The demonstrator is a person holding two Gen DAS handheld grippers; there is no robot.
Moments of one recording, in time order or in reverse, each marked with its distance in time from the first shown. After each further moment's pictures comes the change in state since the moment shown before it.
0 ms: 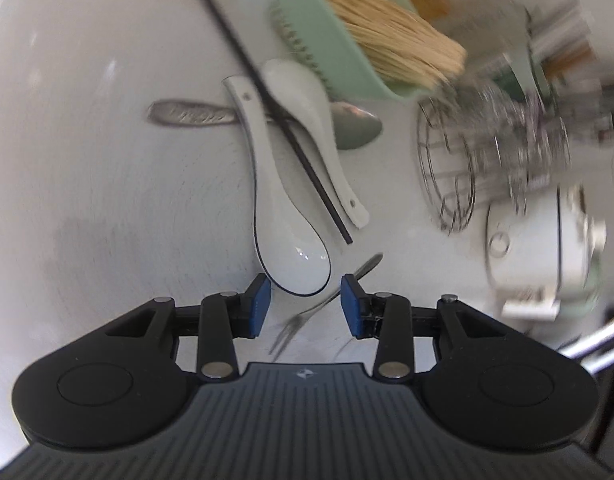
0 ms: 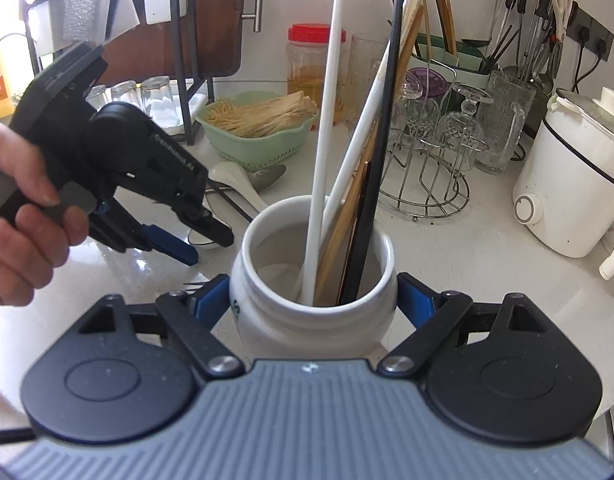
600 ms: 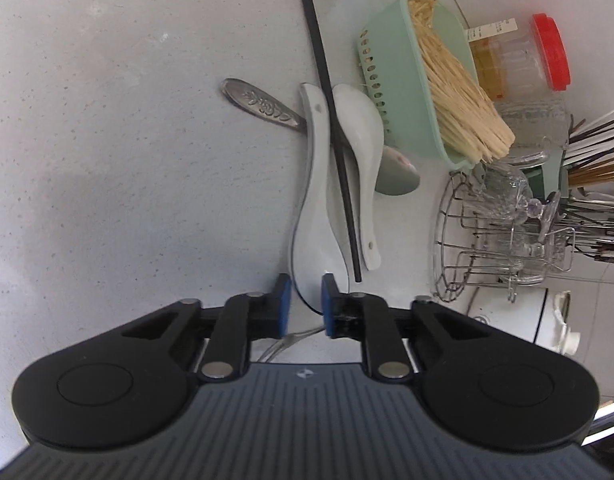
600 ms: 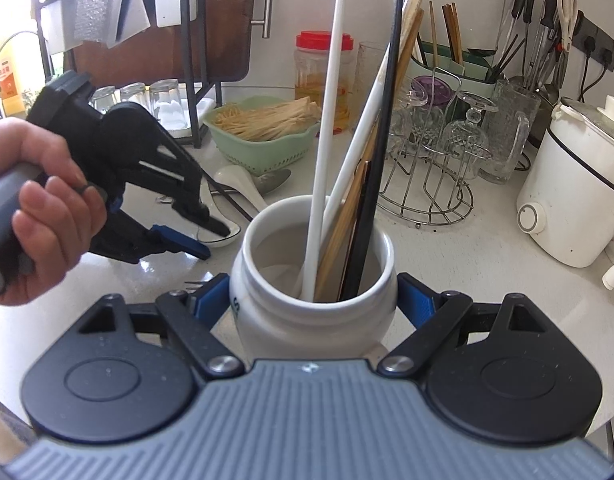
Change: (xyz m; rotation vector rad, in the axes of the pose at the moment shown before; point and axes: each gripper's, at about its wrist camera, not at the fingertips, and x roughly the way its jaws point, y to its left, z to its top) left arm -0.002 0.019 -0.009 -0.277 -0.115 -0.019; right arm -0.002 -0.002 -0.003 -0.024 -0.024 0.019
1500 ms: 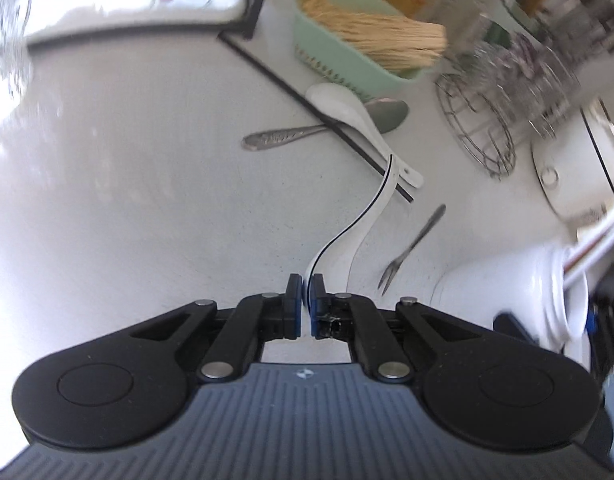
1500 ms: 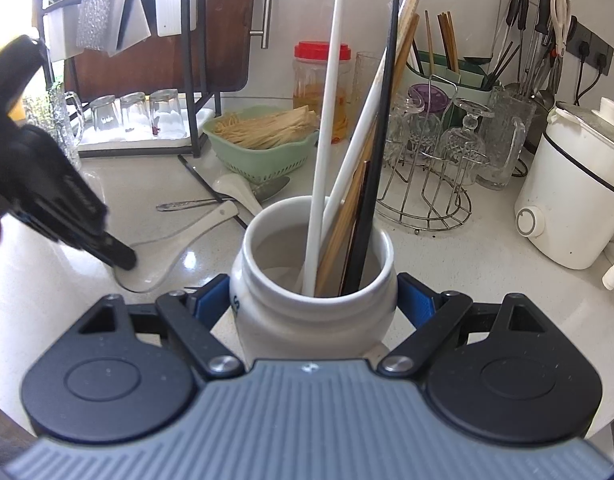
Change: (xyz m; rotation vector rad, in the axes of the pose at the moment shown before) left arm -0.073 -0.012 -0.029 0.673 -0.025 0.265; right arm -0.003 0.003 -0.005 0.007 -0.044 -0.009
